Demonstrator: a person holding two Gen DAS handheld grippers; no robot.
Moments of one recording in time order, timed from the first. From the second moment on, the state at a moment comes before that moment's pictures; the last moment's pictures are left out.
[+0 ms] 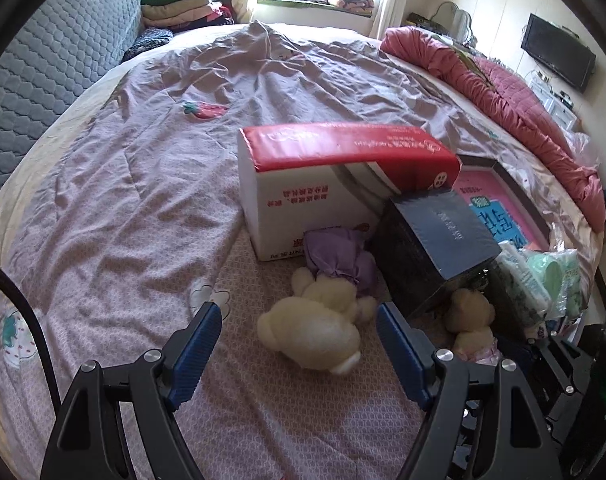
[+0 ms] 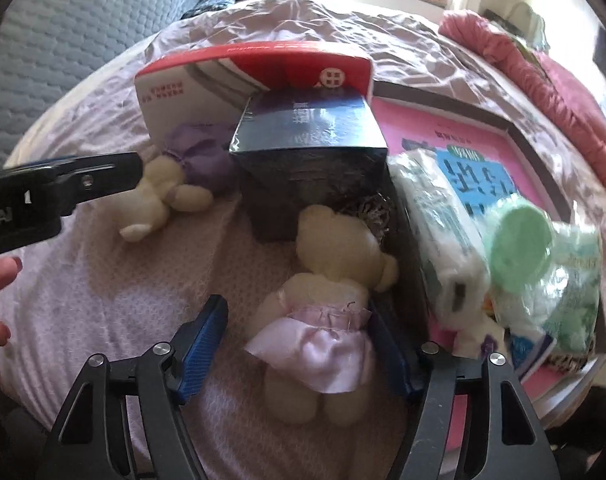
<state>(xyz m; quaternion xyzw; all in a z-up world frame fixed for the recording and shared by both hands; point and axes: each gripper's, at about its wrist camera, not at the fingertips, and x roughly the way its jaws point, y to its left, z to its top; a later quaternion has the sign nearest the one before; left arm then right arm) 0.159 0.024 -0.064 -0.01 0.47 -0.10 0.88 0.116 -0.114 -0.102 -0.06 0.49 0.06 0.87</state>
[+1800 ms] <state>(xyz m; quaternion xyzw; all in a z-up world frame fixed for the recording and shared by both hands) 0.134 0.011 -0.045 -0.01 0.47 -0.14 0.87 0.082 -0.163 -0.043 0.08 0.42 0.23 0.87</state>
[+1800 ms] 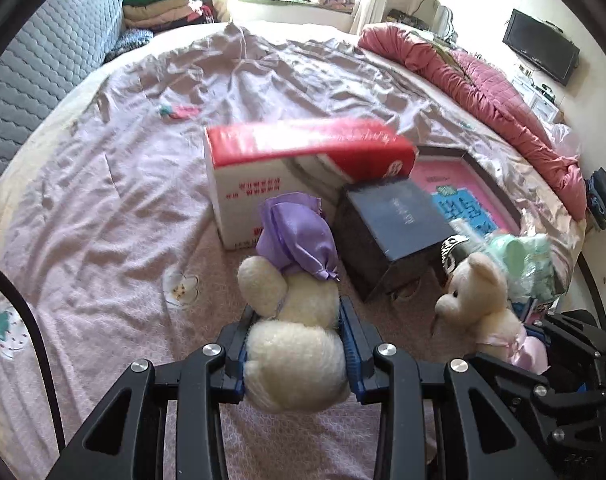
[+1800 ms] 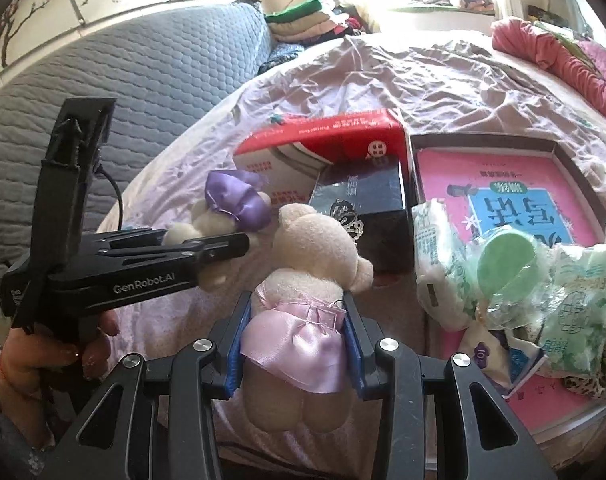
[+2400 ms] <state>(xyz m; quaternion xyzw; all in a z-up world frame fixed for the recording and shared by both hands) 0.094 -0.049 0.033 0.02 0.38 -0.17 0.91 0.062 -0.235 0.014 0.10 0.35 0.16 0.92</state>
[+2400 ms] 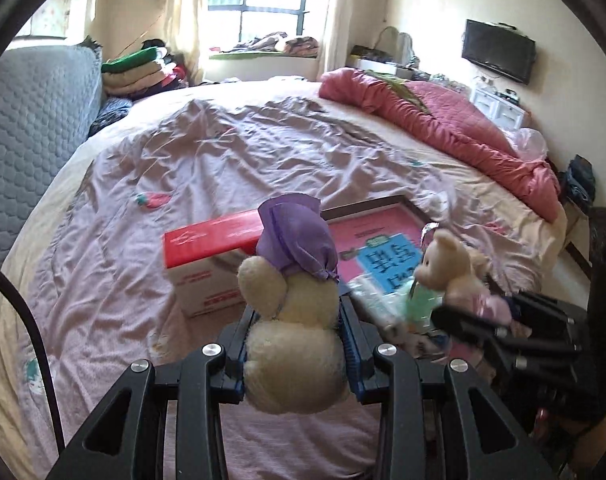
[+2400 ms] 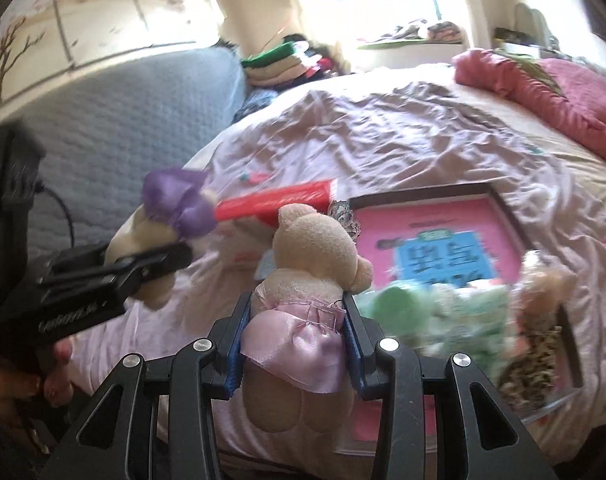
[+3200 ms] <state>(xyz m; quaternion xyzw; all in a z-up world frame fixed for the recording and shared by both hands) 0.074 -0.151 0.028 0.03 0.40 -0.25 0.88 0.036 -0.360 0.049 0.14 0.30 0.06 0.94</state>
